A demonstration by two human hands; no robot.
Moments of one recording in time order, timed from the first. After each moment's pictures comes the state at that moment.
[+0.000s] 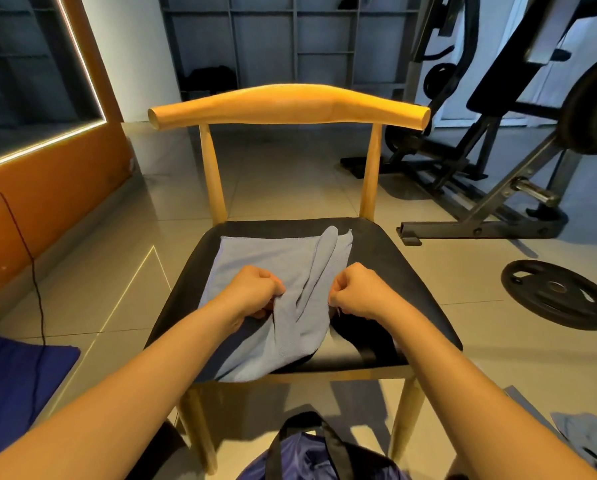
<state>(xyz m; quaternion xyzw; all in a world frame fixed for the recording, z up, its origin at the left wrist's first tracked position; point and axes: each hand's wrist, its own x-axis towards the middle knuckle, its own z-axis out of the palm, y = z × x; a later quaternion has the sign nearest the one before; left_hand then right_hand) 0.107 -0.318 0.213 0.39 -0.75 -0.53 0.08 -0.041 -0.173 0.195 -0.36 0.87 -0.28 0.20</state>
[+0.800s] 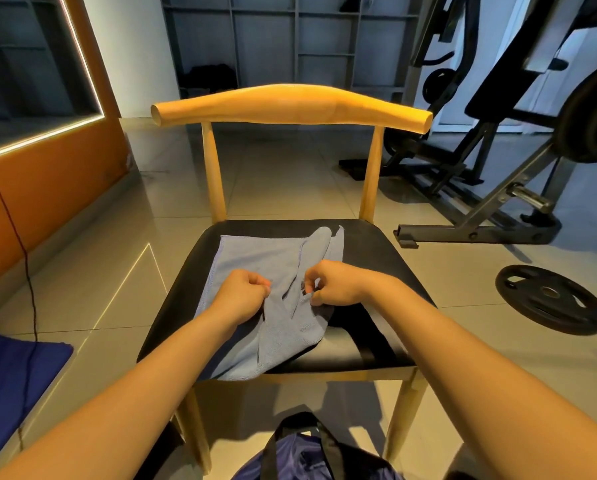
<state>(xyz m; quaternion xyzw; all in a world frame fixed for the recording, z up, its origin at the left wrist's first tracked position) 0.115 -0.328 0.193 0.39 -0.76 -0.51 0.15 -0.047 -0.207 0.216 -0.55 0.79 -0.12 0.23</state>
